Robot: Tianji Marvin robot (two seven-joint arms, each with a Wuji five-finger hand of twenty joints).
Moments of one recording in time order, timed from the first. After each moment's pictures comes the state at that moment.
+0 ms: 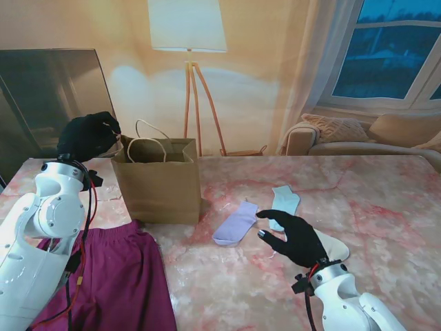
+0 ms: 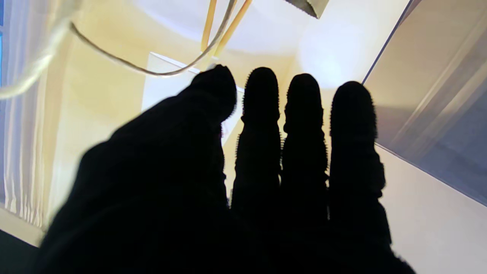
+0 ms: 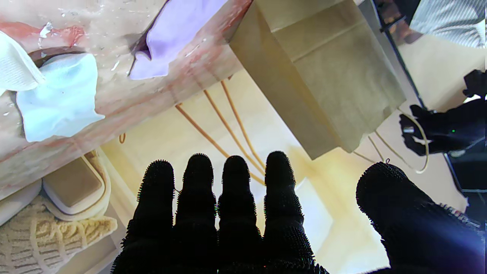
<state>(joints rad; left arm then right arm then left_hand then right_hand) 1.36 -1.13 -1.45 -1.66 0.71 0.03 0.17 -1.83 -1.12 1.35 -1.78 -0.64 -0.17 -0.18 0.88 -0.65 0.74 -0.10 0.72 -0.15 1.01 0.47 1.18 0.05 0.22 0.78 0.95 0.11 0.57 0.60 0.68 0.16 1.14 0.33 0.09 -0.23 0.85 -0.10 0.42 -0.05 0.44 0.35 0.56 0.01 0.26 0.18 0.55 0.02 0.16 0.27 0.27 0.01 0.65 0.26</state>
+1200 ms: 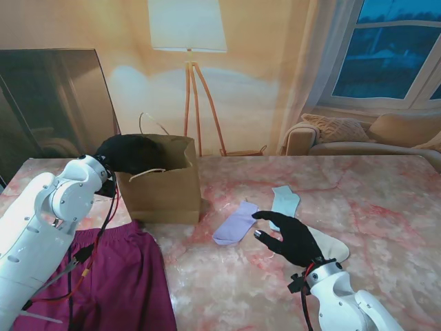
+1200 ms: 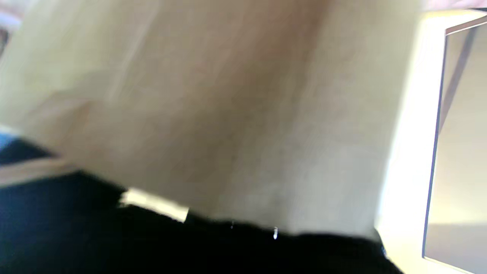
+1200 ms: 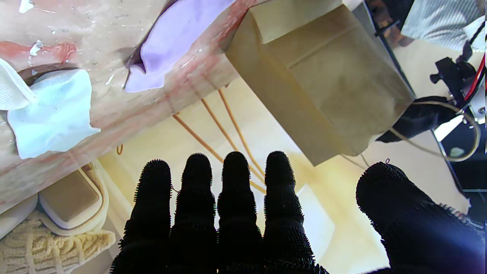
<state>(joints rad) 1.18 -1.06 -1.28 -1.49 0.81 -0.13 -0.24 -1.80 -1.12 1.32 -1.75 -0.62 -0.17 -0.17 0.45 -0.78 0.92 -0.13 0.50 0.08 0.34 0.27 0.58 0.03 0.17 0.31 0.48 0.06 0.19 0.34 0.16 0.09 0.54 0.27 0.09 -0.23 0.85 -0.10 0.42 -0.05 0.44 0.35 0.59 0.01 0.29 0.20 0.55 0.03 0.16 0.29 0.27 0.04 0.66 0.26</state>
